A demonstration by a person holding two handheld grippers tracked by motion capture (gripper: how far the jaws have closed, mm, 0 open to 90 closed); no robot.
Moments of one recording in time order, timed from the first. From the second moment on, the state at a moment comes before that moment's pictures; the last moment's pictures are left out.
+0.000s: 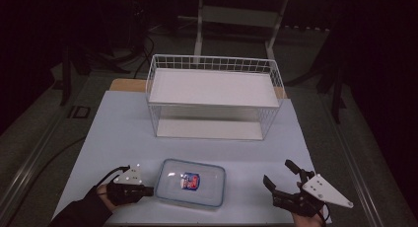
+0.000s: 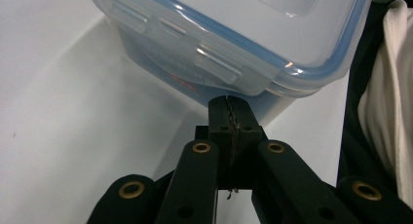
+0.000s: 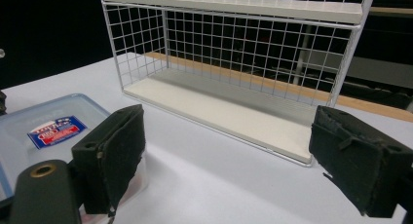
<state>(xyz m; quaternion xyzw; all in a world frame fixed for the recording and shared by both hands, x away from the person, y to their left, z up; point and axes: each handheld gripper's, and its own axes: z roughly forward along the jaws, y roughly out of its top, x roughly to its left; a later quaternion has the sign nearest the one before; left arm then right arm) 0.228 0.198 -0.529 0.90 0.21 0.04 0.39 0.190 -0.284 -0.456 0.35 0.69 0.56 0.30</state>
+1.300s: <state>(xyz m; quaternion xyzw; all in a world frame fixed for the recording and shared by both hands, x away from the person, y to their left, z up) 0.260 0.109 -0.529 0.91 0.16 0.00 0.39 0.191 -0.286 -0.458 0.35 0.70 0.55 0.29</state>
